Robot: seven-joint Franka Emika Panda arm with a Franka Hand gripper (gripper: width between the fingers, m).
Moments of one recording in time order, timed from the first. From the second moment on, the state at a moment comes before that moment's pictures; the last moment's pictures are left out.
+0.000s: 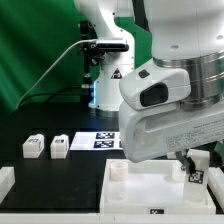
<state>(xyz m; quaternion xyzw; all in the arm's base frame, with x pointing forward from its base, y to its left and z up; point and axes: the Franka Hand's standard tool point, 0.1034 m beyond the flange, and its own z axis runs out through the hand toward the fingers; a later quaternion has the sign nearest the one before) 0.638 0.096 0.086 -0.99 -0.08 0.06 0.10</state>
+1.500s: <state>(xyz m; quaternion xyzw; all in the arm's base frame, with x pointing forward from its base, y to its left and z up) 0.613 0.091 0.067 -0.99 -0.08 0.07 0.10</state>
